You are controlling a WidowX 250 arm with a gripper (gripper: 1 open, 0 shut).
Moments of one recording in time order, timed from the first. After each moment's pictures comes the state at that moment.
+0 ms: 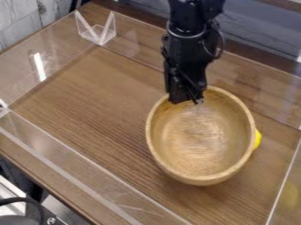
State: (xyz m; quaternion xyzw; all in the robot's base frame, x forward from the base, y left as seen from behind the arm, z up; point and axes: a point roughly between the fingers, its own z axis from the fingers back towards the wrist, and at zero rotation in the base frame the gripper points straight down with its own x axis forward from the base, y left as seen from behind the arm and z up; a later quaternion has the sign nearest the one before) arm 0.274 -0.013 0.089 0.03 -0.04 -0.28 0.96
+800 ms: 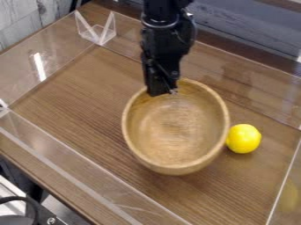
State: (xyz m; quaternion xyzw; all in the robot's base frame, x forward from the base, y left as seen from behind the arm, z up) arm 0.268 0.024 0.091 0.02 -0.03 -0.28 0.96
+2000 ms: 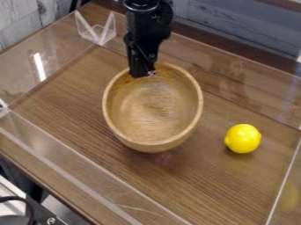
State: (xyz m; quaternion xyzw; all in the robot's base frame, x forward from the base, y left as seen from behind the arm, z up) arm 0.283 0.054 0.096 0.05 -0.03 -0.32 0.95
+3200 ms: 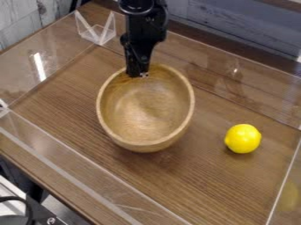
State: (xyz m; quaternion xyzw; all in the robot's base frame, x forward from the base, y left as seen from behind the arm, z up) arm 0.284 0.062 0.091 0.06 -0.03 -0.36 0.93
